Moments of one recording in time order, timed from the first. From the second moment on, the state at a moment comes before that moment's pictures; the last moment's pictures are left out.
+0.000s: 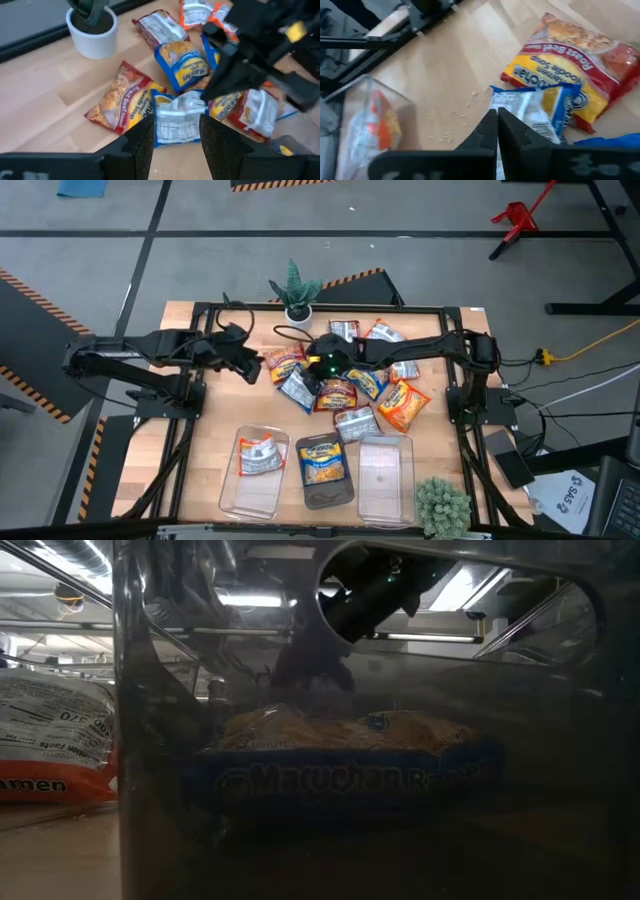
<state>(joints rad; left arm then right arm) 0.03 0.94 0.98 -0.80 -0.37 -0.76 -0.14 1.90 1.33 -0.08 -0.16 0.49</state>
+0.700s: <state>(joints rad) 0.09 1.10 0.54 -0.12 -0.03 -0.78 -0.13 1.96 1.33 -0.24 -0.04 0.28</state>
